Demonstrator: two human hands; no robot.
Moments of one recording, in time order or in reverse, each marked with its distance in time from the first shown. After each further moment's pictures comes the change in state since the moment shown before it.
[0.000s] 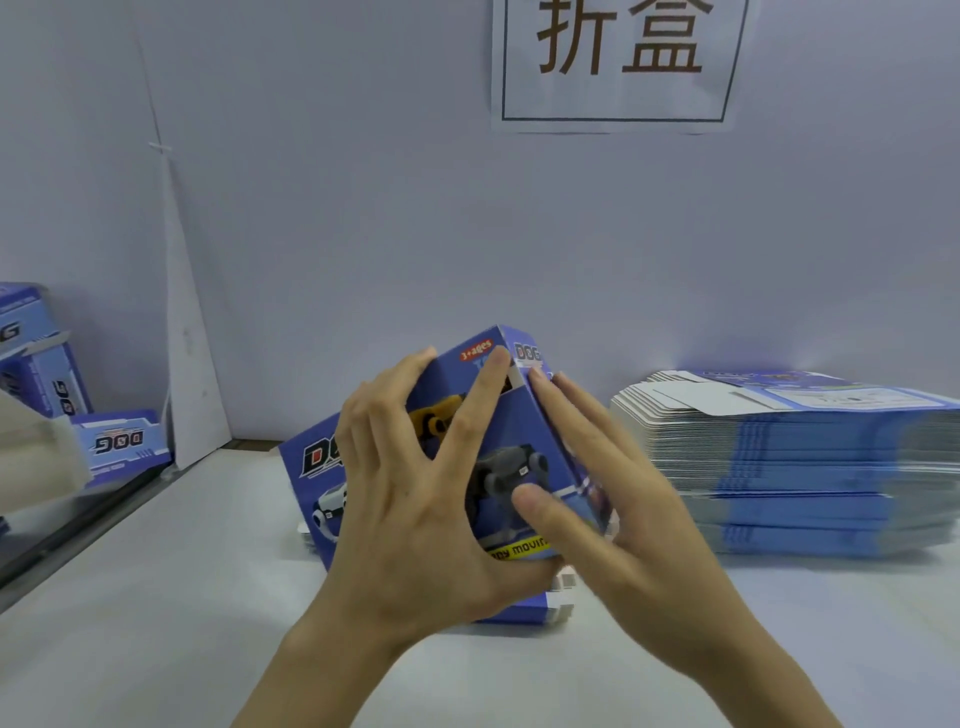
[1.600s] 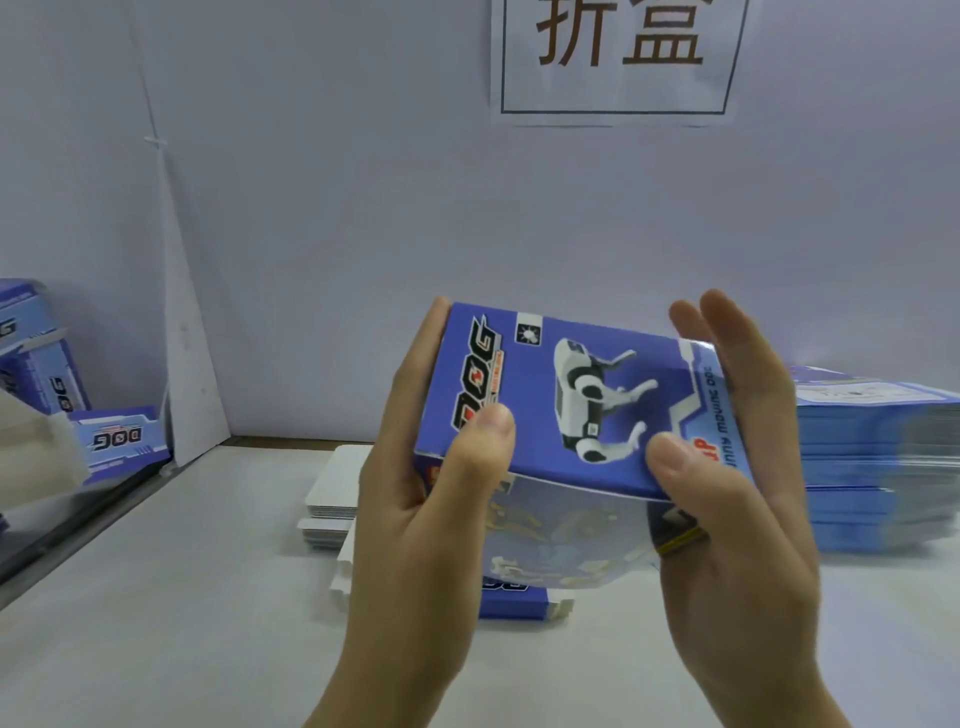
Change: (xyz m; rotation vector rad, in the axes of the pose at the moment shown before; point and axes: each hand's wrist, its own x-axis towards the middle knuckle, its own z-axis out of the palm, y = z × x) left_hand 0.006 0.044 -0.026 -1.273 0.143 -0.589; right_hand -0.003 -0.047 0.007 0.571 0.390 -0.040
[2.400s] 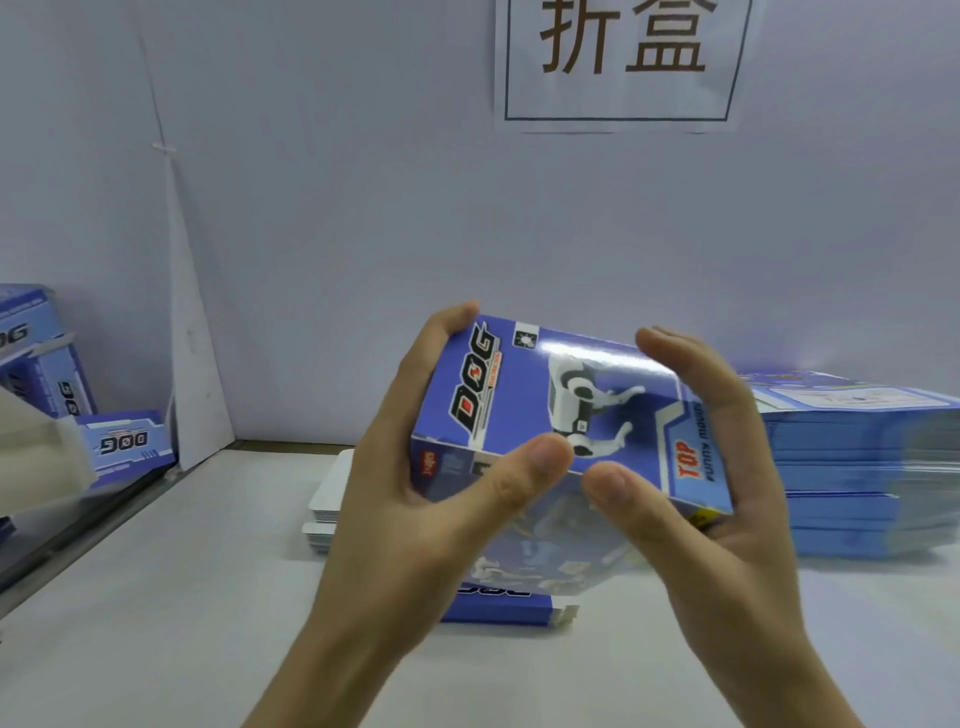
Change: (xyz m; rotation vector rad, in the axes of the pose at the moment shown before) left_hand 0.013 0.012 -0.015 0.129 -0.185 0.057; right_hand 0.003 0.011 -0.021 -0.366 -0.096 -0.146
